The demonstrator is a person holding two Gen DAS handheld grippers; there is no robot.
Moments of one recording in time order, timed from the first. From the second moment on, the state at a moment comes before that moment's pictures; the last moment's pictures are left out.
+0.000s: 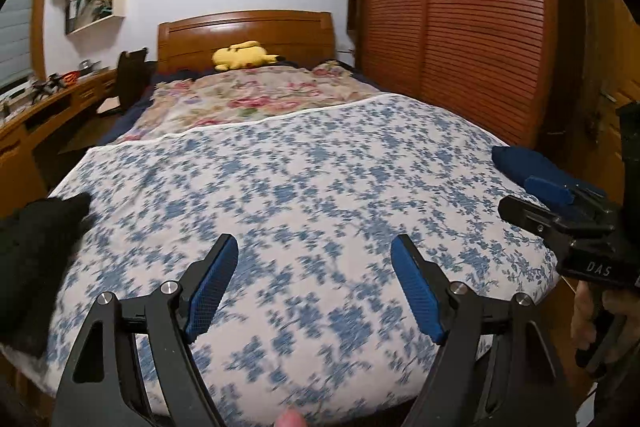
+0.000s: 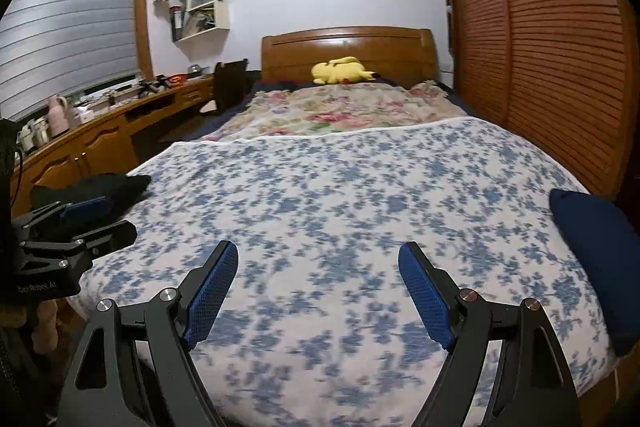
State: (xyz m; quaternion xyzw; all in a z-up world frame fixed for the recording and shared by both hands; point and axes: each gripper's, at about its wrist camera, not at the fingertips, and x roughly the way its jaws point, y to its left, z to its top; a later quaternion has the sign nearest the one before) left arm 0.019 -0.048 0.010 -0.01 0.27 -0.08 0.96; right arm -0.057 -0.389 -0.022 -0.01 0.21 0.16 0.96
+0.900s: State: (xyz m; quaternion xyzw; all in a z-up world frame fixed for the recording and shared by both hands) left arm -0.030 -0.005 0.018 -0.03 0.24 -0.01 0.97; right arm -0.043 -0.378 -0.045 -0.01 0.19 0.17 0.97
